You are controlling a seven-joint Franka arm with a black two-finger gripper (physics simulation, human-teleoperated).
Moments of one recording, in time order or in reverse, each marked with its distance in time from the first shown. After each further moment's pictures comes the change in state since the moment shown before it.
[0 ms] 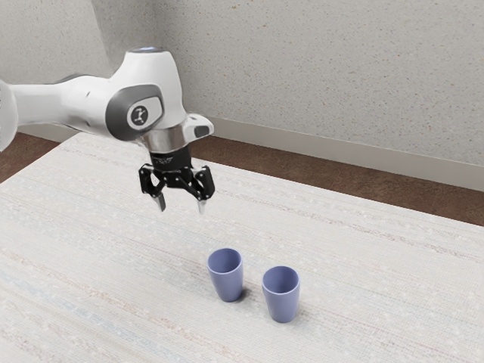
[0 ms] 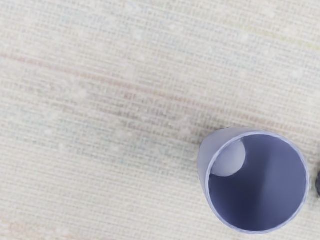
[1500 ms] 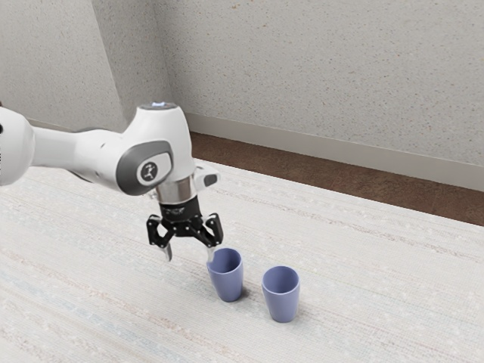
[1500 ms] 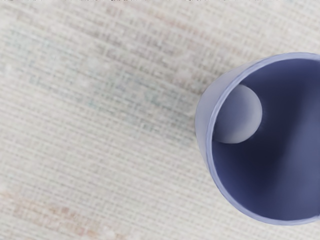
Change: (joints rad) arm -0.039 0.005 0.000 -0.204 -0.051 0.185 -0.150
